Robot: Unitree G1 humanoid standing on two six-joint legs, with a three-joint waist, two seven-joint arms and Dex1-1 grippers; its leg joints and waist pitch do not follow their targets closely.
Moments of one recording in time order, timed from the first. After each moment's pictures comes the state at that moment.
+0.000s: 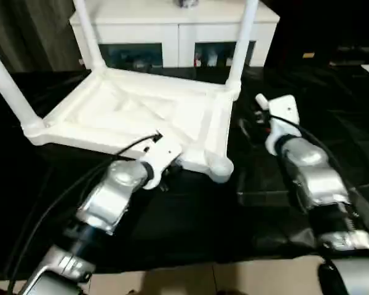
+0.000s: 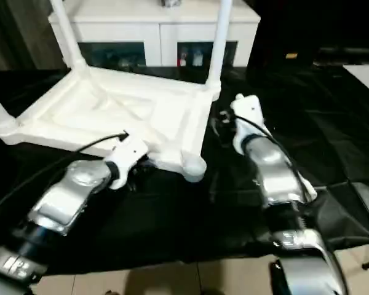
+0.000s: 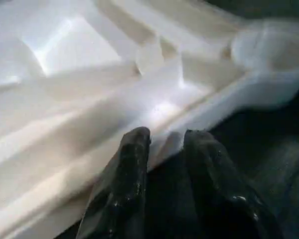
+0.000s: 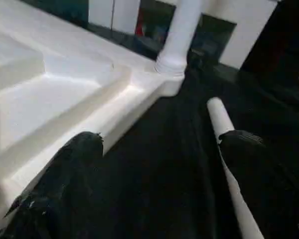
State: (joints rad) left arm -0.42 0.29 -0.22 0.04 0.05 0.55 -0.57; right arm -0.57 -0.33 -0.01 0.35 0.01 0.38 0.27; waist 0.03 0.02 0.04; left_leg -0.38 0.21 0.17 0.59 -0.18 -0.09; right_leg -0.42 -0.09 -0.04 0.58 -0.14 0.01
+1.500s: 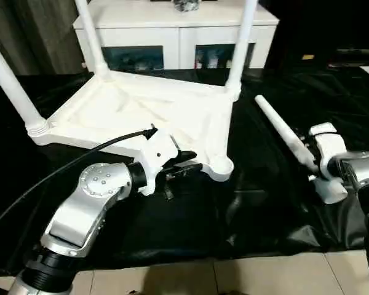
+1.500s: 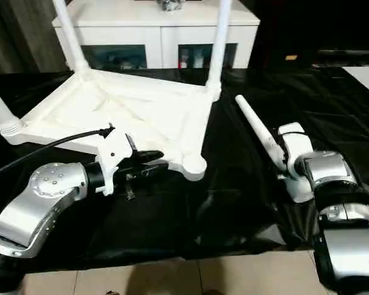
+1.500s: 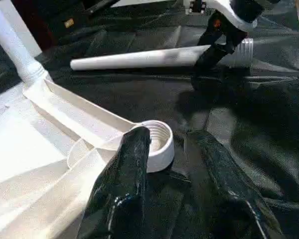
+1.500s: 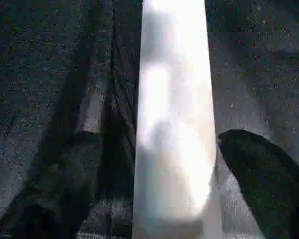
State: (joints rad) left arm -0.35 0.42 -0.24 -0.26 -0.15 0.49 -0.78; right arm -0.81 -0.59 0.04 1.05 -0.05 0.59 0.58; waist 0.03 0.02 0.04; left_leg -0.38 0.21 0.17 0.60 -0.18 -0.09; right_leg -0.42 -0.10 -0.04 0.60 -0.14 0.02
